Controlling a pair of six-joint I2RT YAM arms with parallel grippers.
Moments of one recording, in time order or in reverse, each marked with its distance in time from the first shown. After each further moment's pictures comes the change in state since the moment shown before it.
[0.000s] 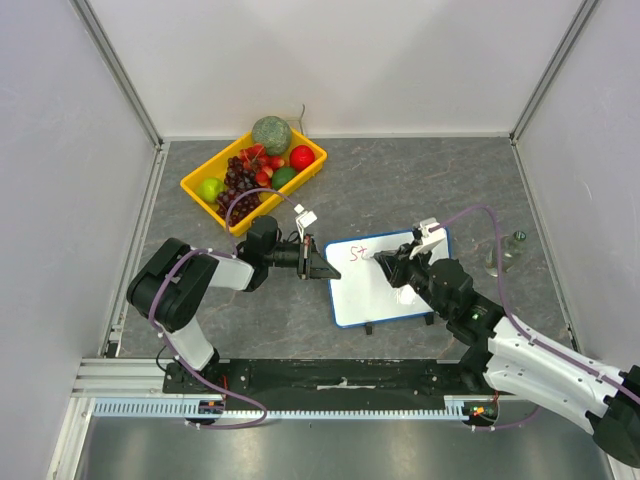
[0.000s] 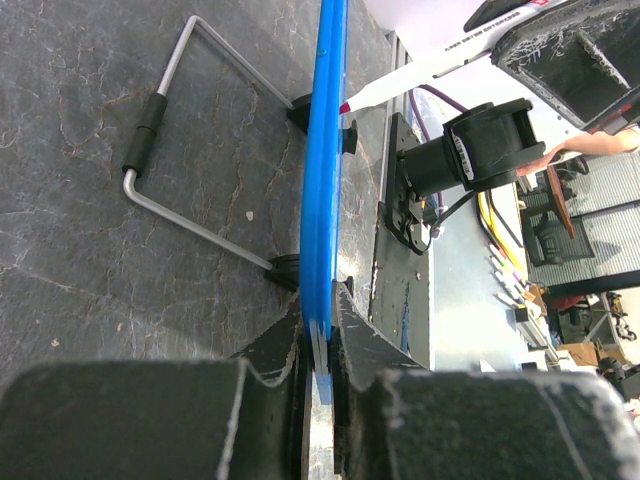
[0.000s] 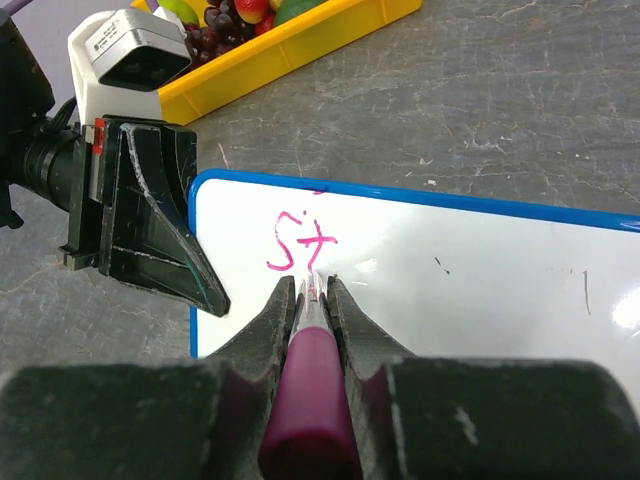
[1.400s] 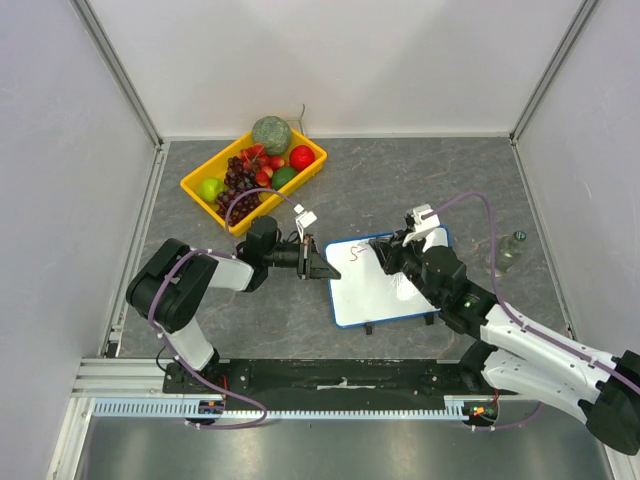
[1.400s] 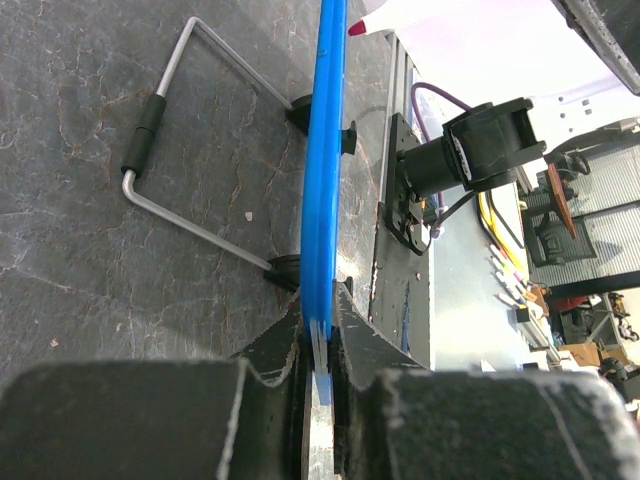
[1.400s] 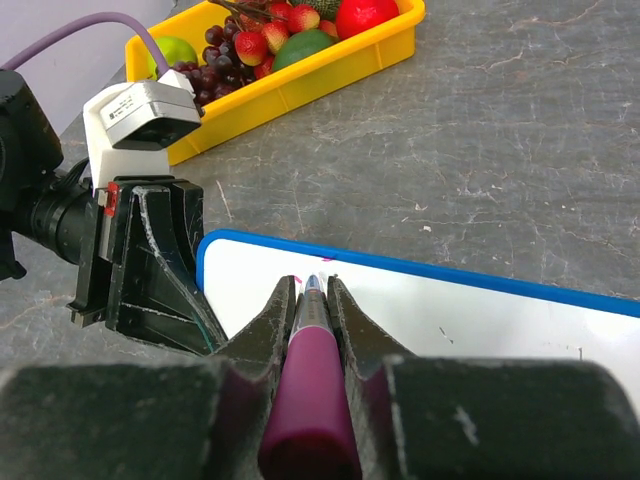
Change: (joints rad) left arm 0.000 -0.005 -0.003 0.003 -0.002 0.000; right arm 0.000 0.117 0.108 0.037 0.031 -0.042
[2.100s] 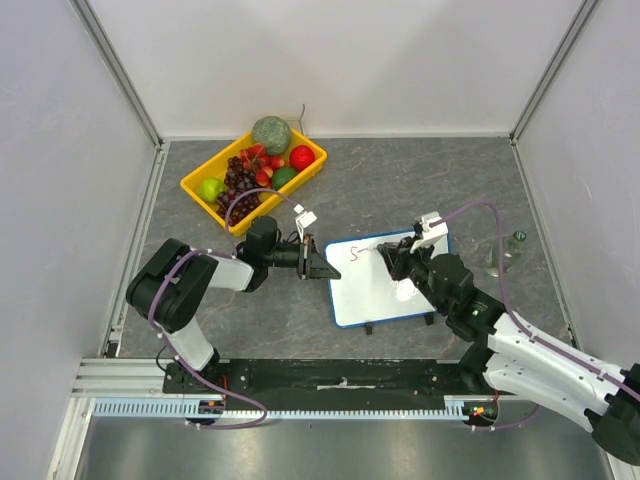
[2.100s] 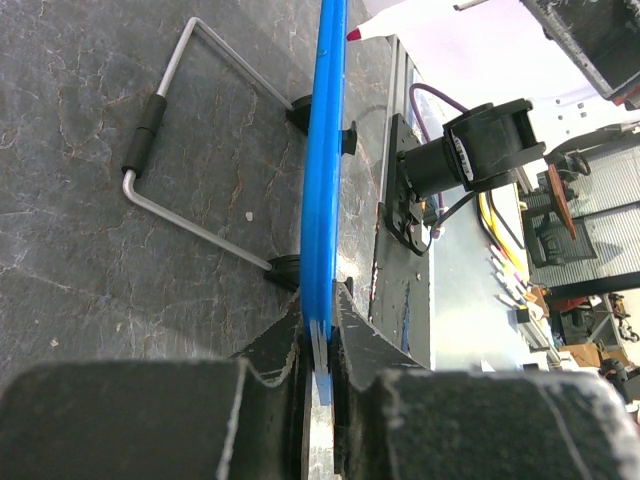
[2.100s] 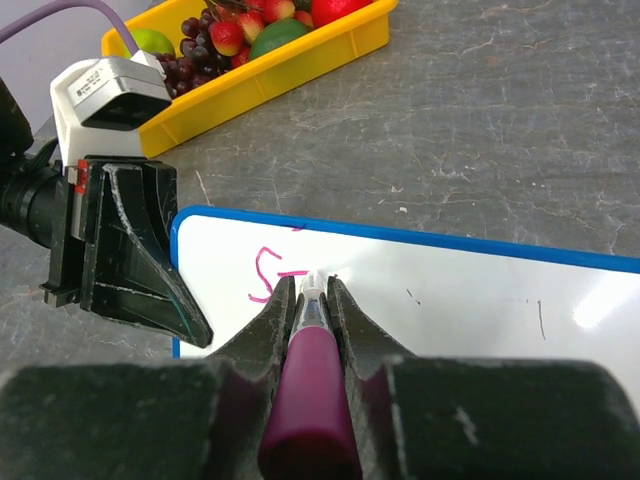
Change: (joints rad) left arm 0.000 0.000 -0.001 0.000 -0.002 0.000; right arm 0.002 -0.098 -0.060 -0.047 0.039 -0.001
